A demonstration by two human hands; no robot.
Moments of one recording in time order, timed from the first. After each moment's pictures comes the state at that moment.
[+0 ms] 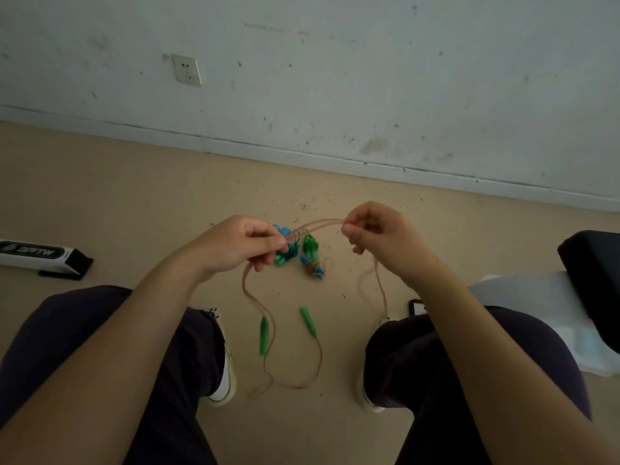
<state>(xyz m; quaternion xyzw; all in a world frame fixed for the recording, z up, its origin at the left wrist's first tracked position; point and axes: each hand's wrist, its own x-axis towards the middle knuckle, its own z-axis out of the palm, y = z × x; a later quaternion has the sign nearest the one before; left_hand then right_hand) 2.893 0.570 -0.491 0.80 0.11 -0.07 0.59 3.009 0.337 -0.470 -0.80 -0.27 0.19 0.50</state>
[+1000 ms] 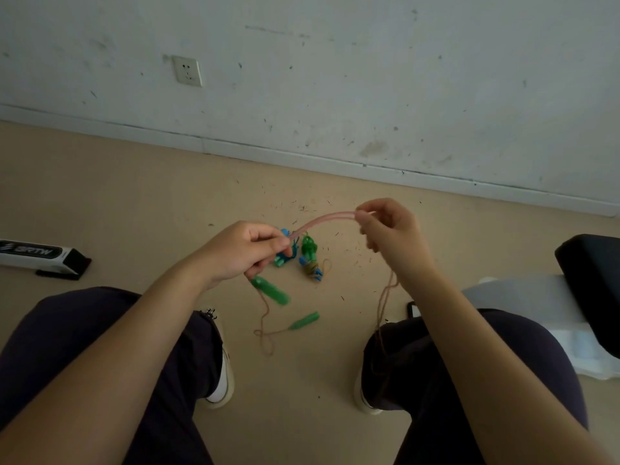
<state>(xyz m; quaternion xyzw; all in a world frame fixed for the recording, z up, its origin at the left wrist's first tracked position) 2.888 0.560 -0.491 0.80 0.11 -0.06 0.59 3.012 0.338 -0.477 -0.79 -0.18 0.12 0.57</state>
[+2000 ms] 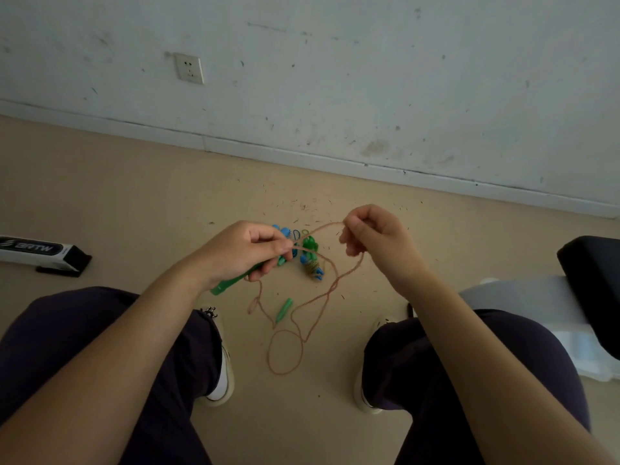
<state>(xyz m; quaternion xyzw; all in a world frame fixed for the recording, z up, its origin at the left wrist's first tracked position) 2.883 0.559 -0.487 0.79 0.10 -0.07 0.60 3.000 0.347 -0.477 -0.77 -0.23 0.20 0.56</state>
